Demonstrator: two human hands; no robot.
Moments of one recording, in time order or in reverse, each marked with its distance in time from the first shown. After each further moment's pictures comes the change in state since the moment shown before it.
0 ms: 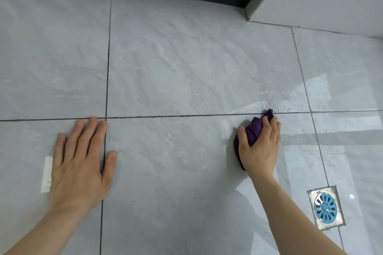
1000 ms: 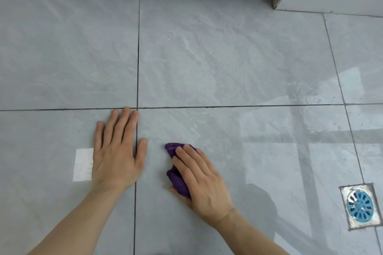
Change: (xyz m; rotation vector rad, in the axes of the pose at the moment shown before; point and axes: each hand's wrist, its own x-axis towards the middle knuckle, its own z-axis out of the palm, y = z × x) left_hand 0.000 0.004 -0.010 0.004 -0.056 -0.003; right_hand -0.158 -0.049 0.064 0.041 -0.331 -1.041
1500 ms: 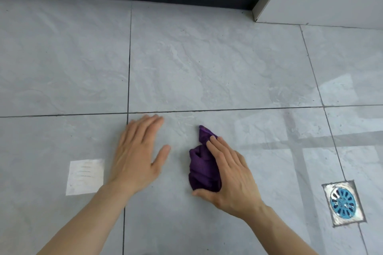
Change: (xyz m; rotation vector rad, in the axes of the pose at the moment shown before) left_hand 0.007 0.060 -0.032 -0.248 -0.092 0.240; right_hand -0.025 0.051 -0.076 -0.011 -0.174 0.321
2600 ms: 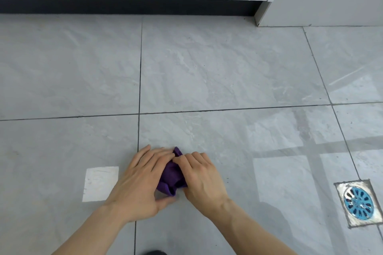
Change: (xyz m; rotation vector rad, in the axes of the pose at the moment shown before) left_hand -0.060 0.001 -0.014 0.107 -0.278 0.182; right_hand 0.022 -0.083 0.020 0.003 -0.002 -0.203
